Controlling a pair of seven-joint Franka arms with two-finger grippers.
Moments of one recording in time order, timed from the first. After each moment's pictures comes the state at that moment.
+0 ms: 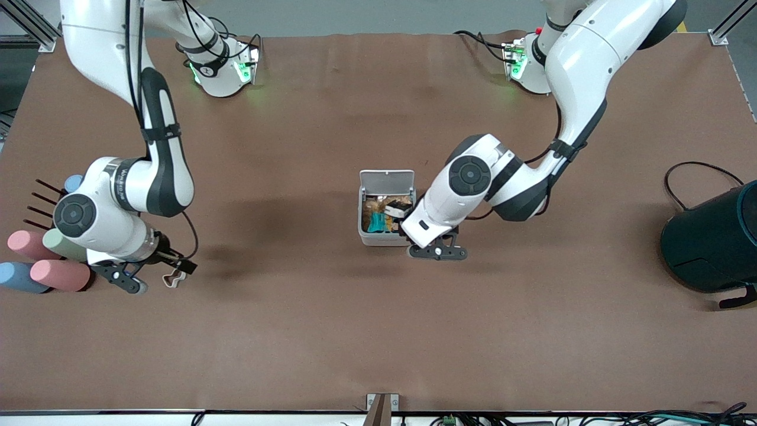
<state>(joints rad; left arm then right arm) -0.11 0.72 -0.64 -1.52 0.33 2.22 -0.80 0.50 0.53 -0.56 -1.84 0.29 2.32 0.32</state>
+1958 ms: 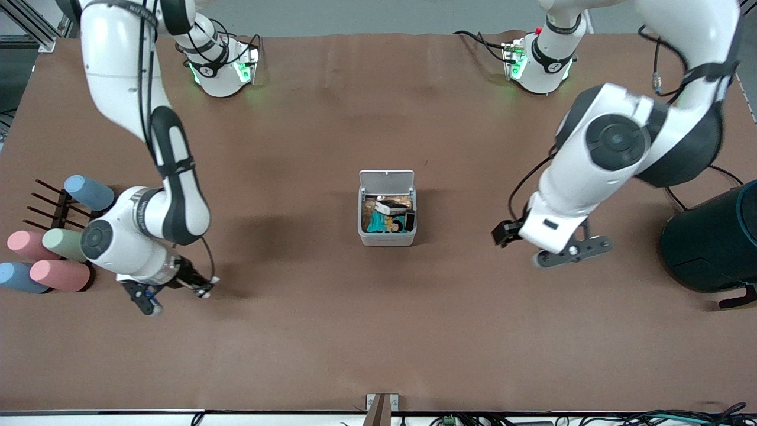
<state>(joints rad) 0.19 0.41 -0.68 -1.44 0.30 1.80 -0.71 0.49 0.67 -0.39 -1.58 0.53 2.24 0.67</state>
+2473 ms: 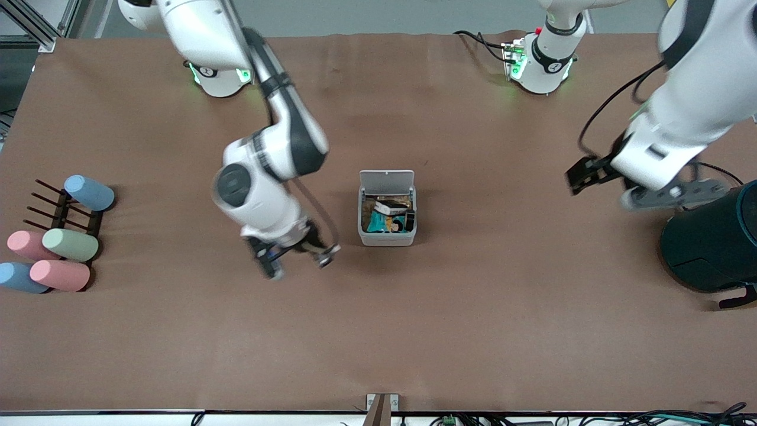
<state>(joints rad) 0.04 0.10 -0.27 -1.45 0.08 1.56 -0.25 0.91 0.64 -0.39 -1.45 0.53 2.21 1.23</state>
